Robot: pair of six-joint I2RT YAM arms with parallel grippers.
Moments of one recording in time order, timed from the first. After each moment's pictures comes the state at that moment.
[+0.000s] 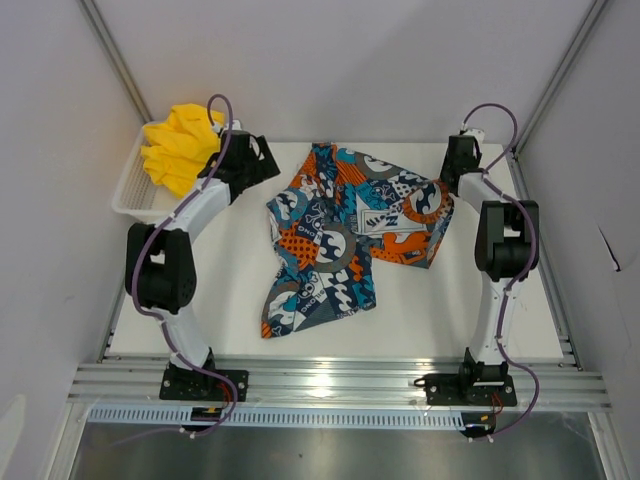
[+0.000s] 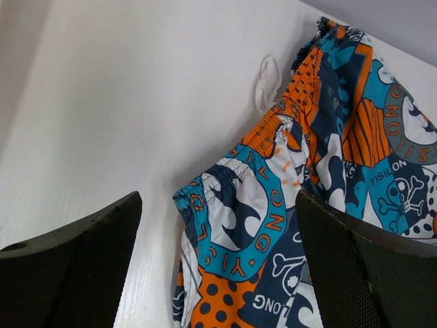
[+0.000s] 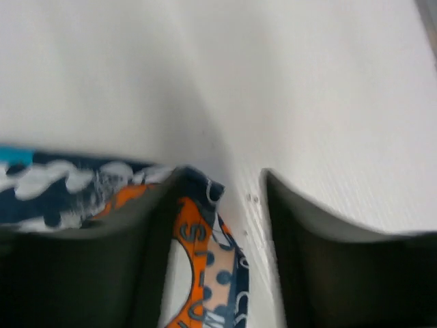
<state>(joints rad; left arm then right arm) -0.21 1.83 1.46 -0.24 -0.13 -0.52 0.03 2.18 1.64 -0.11 0.35 0.20</state>
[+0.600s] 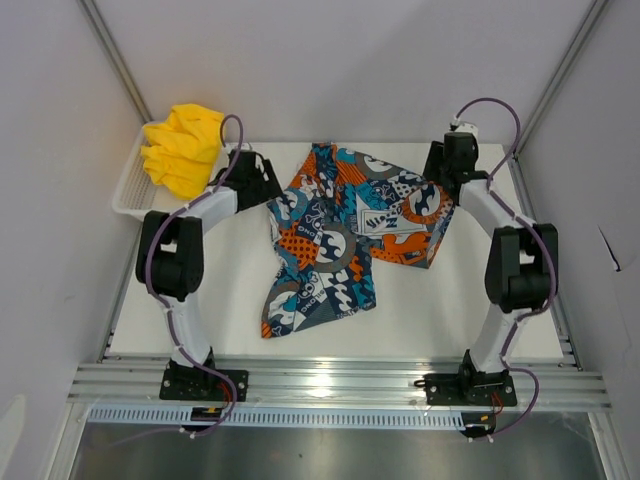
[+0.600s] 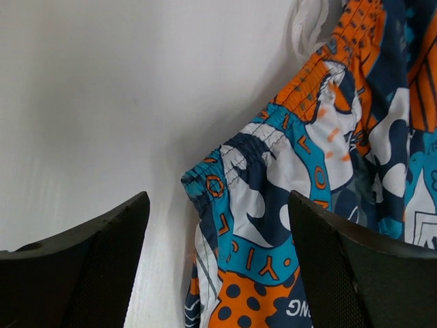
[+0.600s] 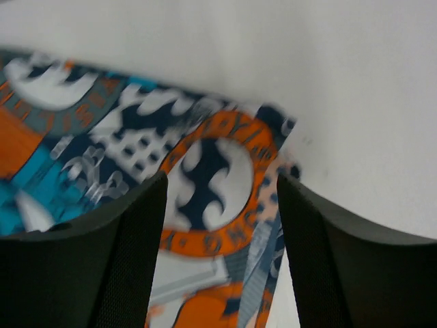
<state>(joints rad) -0.20 1.93 1.38 -0.18 -0.05 -0.52 0.09 1.94 1.51 -0.17 0.24 0.23</state>
